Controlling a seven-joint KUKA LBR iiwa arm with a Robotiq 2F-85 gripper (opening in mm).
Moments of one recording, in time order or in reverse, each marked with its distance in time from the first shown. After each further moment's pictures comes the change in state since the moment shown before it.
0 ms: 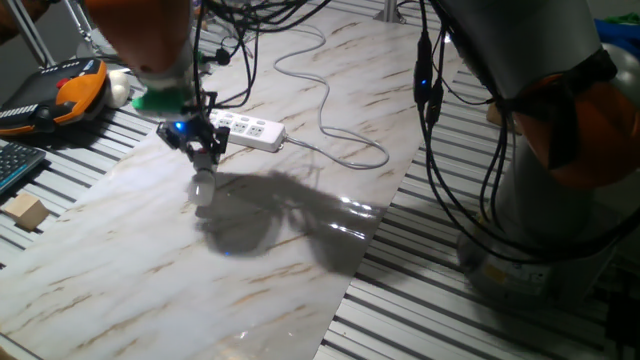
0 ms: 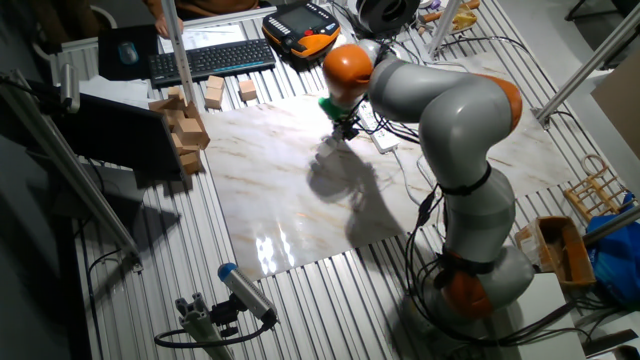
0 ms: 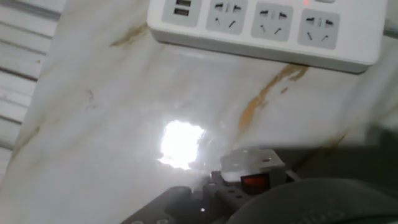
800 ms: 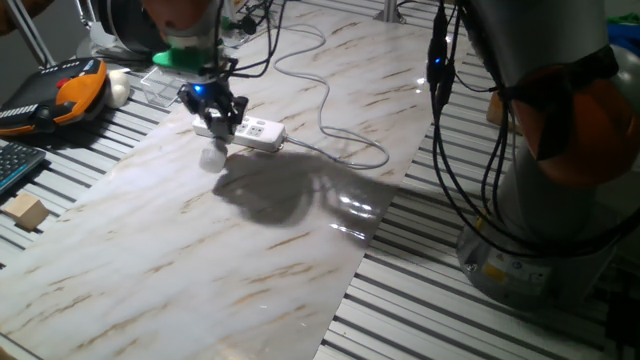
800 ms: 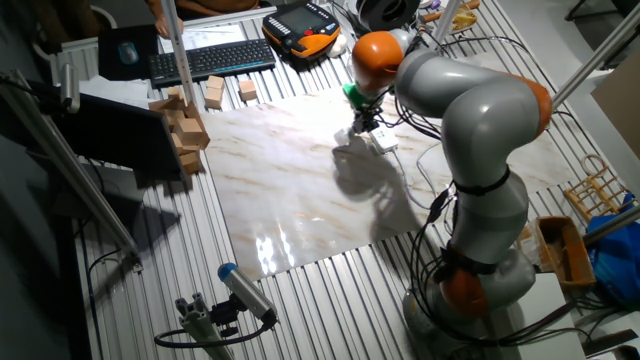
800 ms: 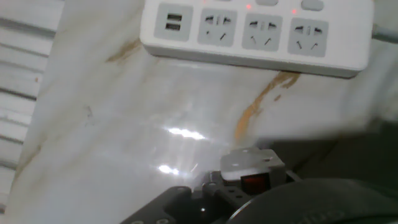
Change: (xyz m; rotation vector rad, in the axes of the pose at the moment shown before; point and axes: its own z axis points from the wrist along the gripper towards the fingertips) arm -0.059 -0.023 -0.016 -0.020 0.004 0.090
